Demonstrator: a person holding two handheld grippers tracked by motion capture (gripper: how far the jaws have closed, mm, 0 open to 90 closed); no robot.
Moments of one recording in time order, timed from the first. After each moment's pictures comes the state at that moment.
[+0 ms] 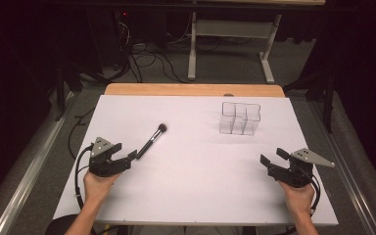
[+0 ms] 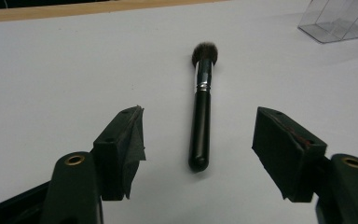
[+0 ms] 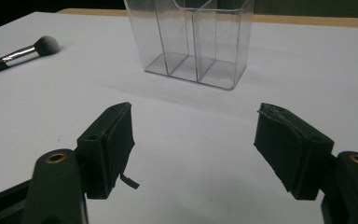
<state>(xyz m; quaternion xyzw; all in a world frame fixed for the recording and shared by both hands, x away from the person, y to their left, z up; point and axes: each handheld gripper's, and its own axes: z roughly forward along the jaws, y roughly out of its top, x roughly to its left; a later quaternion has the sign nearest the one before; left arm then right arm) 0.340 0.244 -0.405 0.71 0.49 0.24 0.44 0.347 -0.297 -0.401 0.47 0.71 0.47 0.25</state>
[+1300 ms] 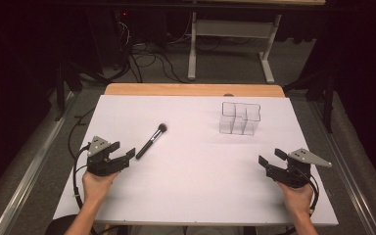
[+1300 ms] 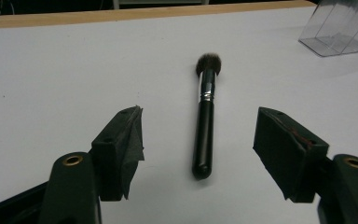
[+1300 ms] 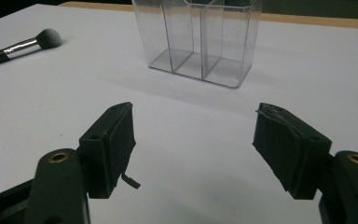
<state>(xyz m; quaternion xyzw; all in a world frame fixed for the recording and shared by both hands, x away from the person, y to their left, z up) 0.339 0.249 -0.401 0.69 0.50 0.24 0.46 0.346 -0.292 -0.401 0.46 0.72 0.46 0.25</state>
